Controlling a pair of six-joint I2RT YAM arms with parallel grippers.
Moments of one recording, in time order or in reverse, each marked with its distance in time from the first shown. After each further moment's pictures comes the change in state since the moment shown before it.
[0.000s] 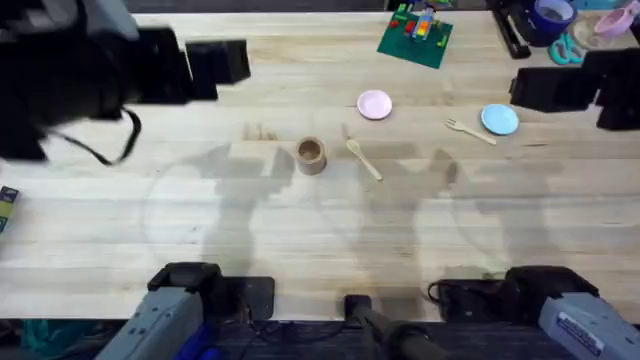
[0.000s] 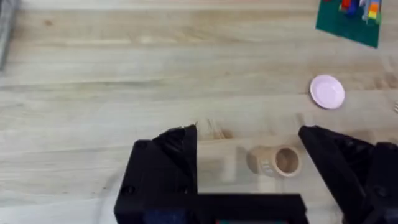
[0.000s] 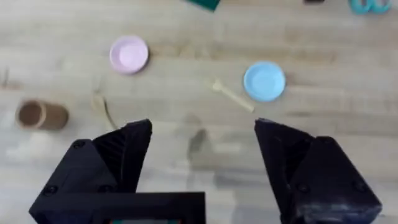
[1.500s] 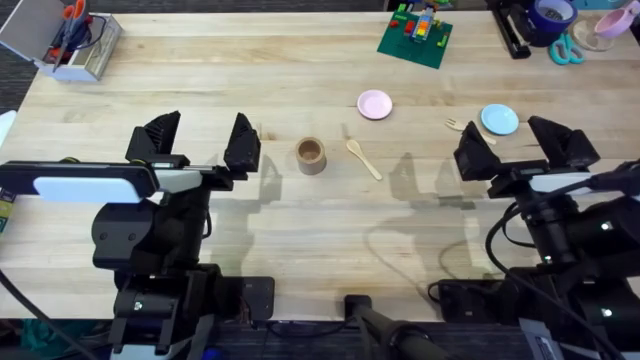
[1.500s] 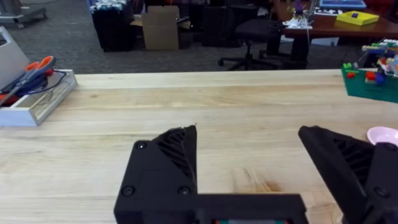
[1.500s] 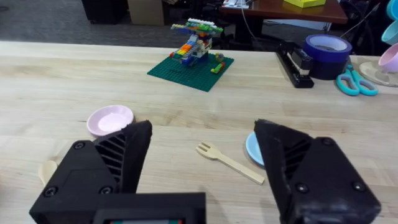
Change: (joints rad) left arm 0.000 -0.883 -1.088 0.836 -0.115 0.043; right arm 0.000 -0.861 -1.139 0.952 0.003 0.008
